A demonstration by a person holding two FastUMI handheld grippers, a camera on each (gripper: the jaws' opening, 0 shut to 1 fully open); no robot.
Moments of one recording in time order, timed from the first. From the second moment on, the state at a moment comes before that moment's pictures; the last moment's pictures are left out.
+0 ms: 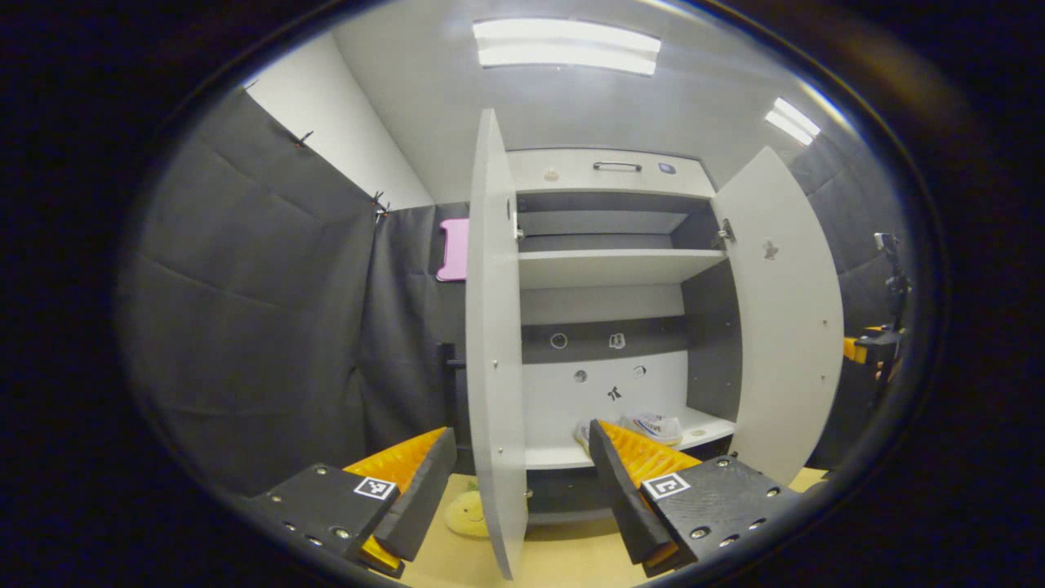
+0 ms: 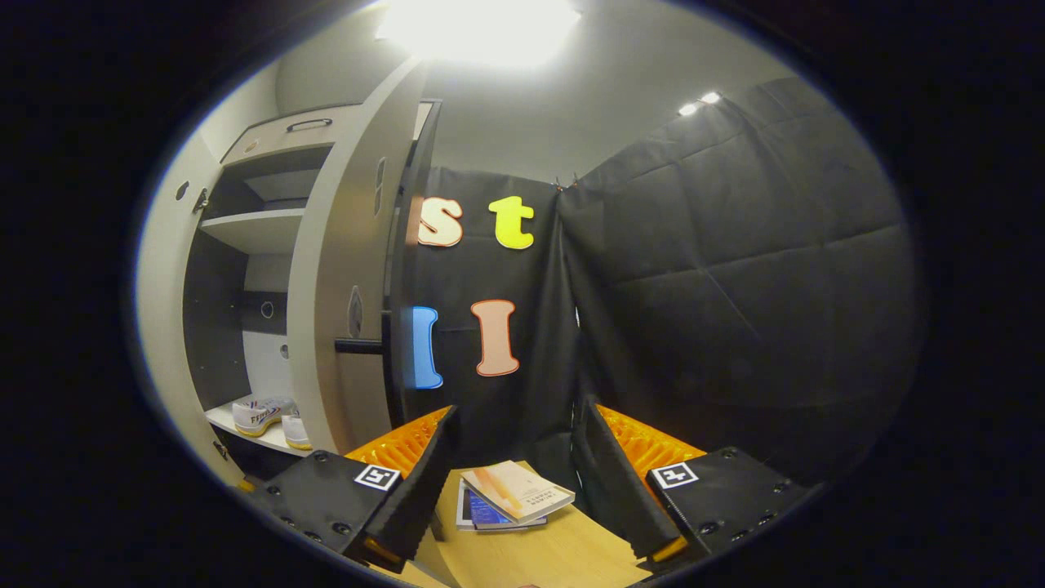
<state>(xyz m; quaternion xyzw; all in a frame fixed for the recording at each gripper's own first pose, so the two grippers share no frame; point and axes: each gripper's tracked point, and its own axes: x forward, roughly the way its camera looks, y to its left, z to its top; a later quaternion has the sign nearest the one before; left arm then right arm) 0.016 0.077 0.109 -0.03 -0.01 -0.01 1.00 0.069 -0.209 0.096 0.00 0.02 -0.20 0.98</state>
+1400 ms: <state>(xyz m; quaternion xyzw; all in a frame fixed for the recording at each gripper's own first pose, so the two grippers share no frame) 0.025 0.205 0.062 -0.06 0.03 0.04 1.00 0.077 -0.076 0.105 -0.04 0.00 -0.15 0.99</state>
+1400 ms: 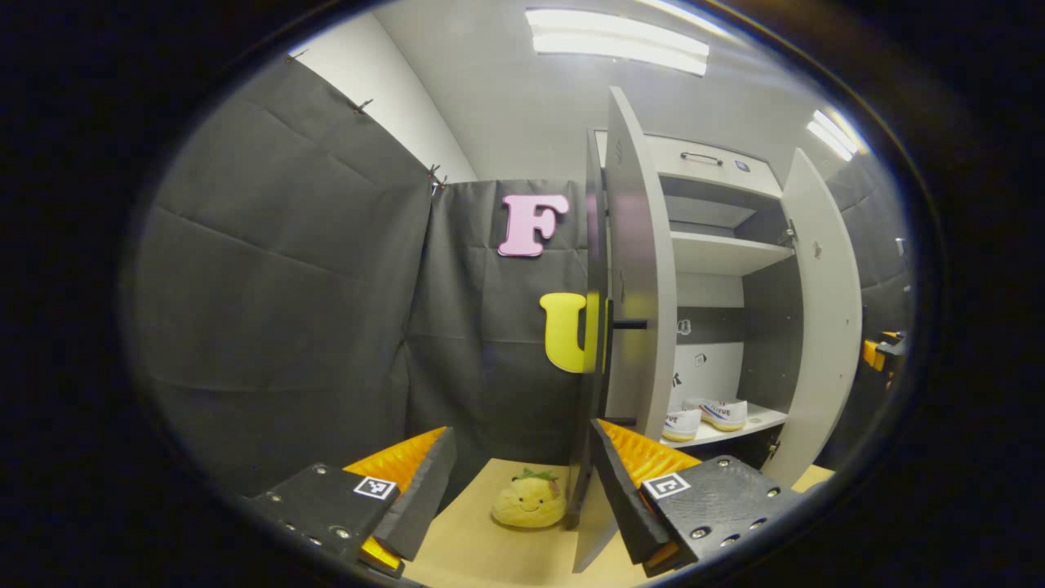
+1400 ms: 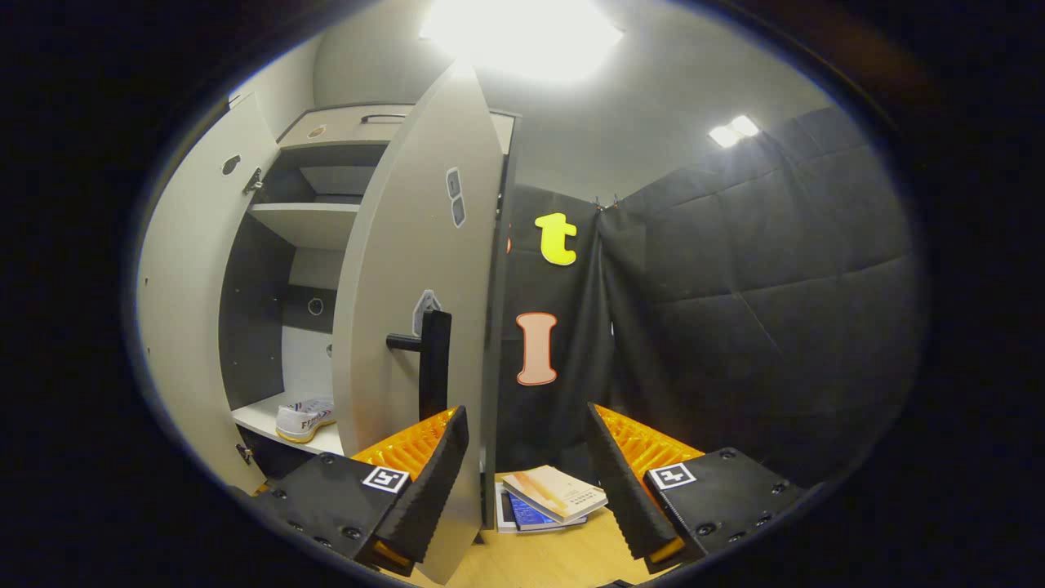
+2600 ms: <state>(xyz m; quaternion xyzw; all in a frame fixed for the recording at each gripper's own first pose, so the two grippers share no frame) 0.089 0.209 0.051 -0.05 0.05 0.04 1.00 0.026 -0.068 0.086 -0.04 0.01 -0.09 0.99</state>
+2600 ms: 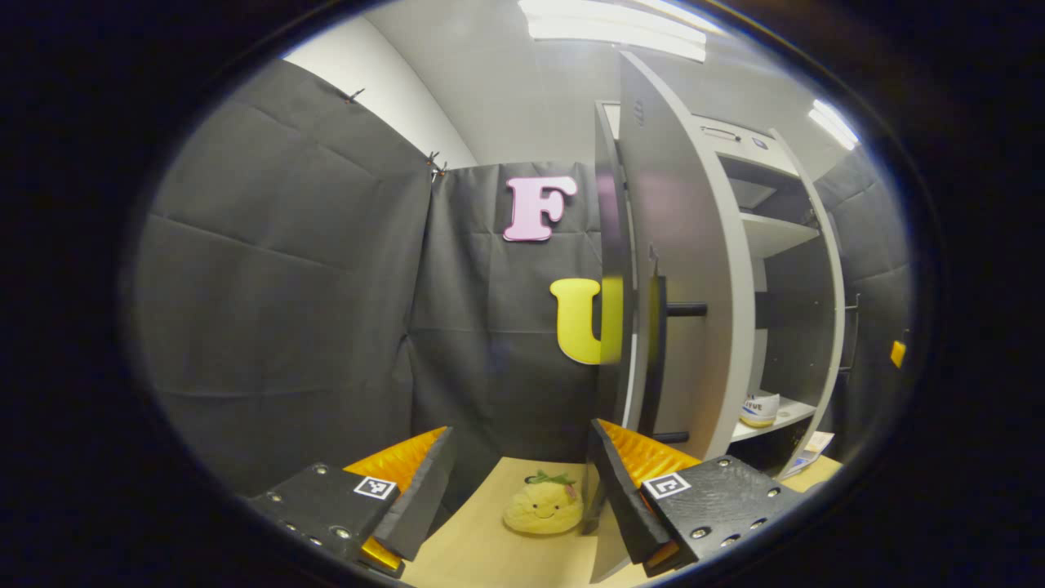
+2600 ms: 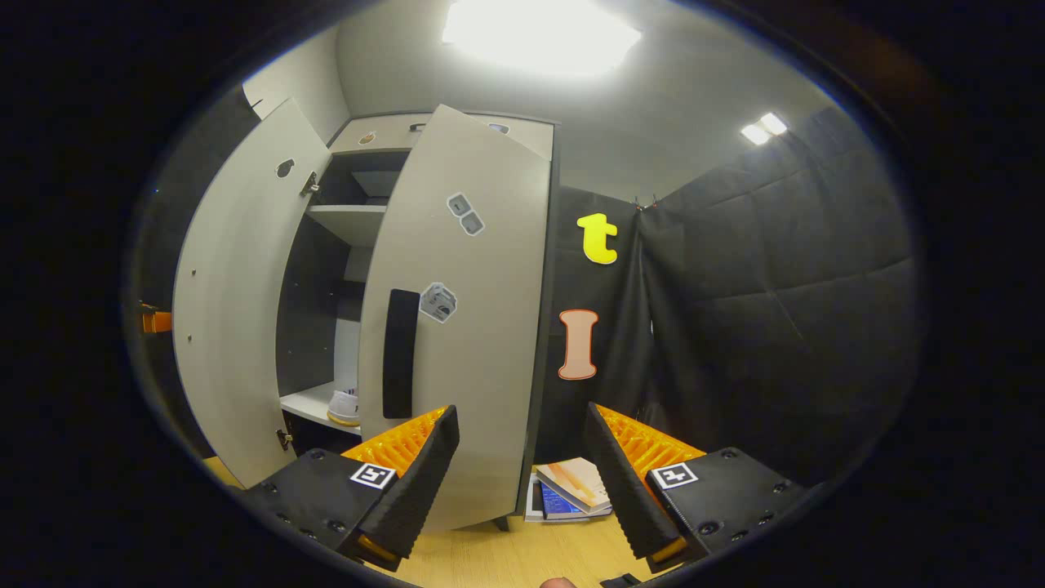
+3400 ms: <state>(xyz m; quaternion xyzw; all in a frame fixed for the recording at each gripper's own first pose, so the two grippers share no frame) 0.088 0.186 0.076 -0.02 0.04 0.09 0.99 0.032 -0.126 0.049 0.02 0.04 -0.08 1.00</state>
